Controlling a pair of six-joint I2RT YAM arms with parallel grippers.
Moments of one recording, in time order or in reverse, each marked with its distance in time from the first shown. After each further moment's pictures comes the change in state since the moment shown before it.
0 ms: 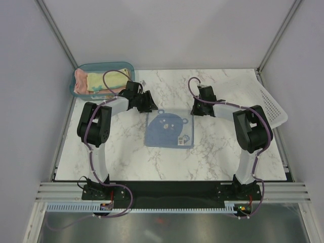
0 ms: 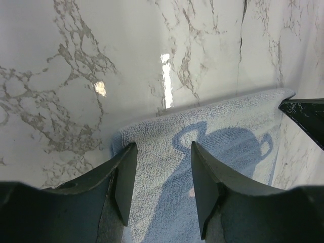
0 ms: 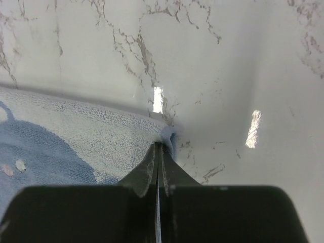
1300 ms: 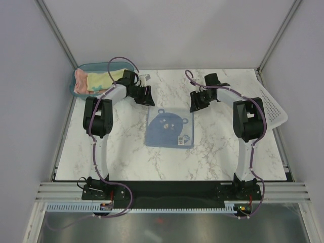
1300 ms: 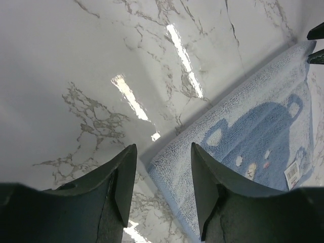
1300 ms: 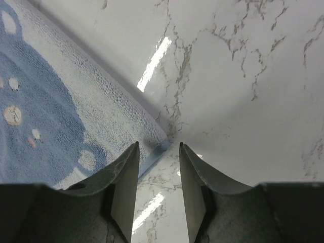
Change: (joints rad) left arm 0.078 0.211 0.398 -0.343 0.240 0.494; right arm -0.108 0.198 0.399 -0.432 -0.397 -0.567
